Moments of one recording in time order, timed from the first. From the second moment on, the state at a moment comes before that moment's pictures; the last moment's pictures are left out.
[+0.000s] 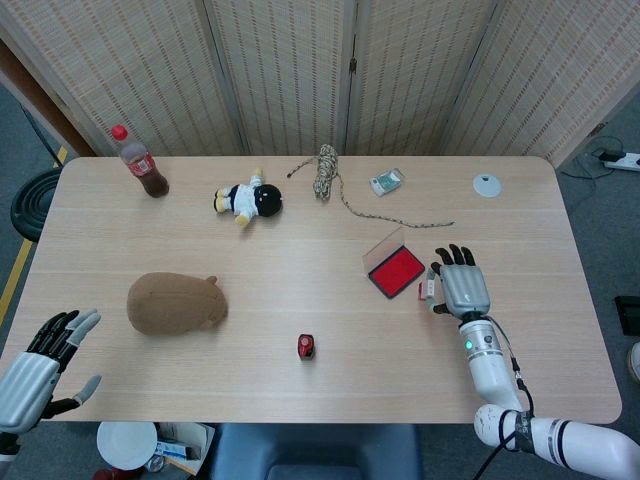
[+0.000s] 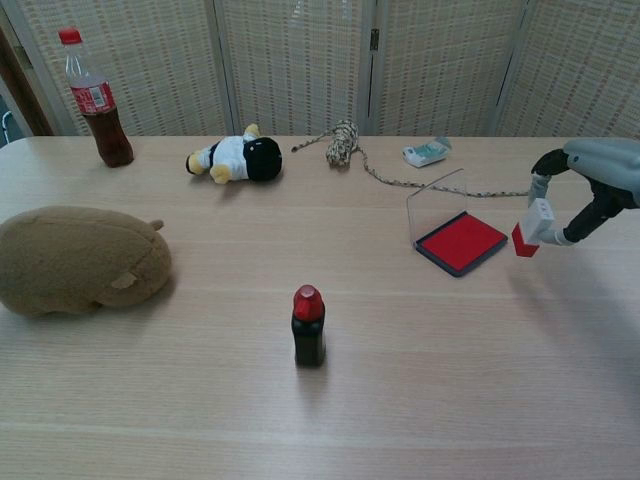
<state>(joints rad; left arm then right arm) -0.12 -1.00 0.09 -1.62 1.77 1.57 -0.21 0.60 -1.47 0.18 -1.58 -0.80 1.12 -0.55</state>
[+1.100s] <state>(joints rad) -0.10 -0.99 0.09 -1.61 1.79 1.60 -0.22 0.56 -1.60 0.13 -1.38 -0.81 1.02 -0.48</state>
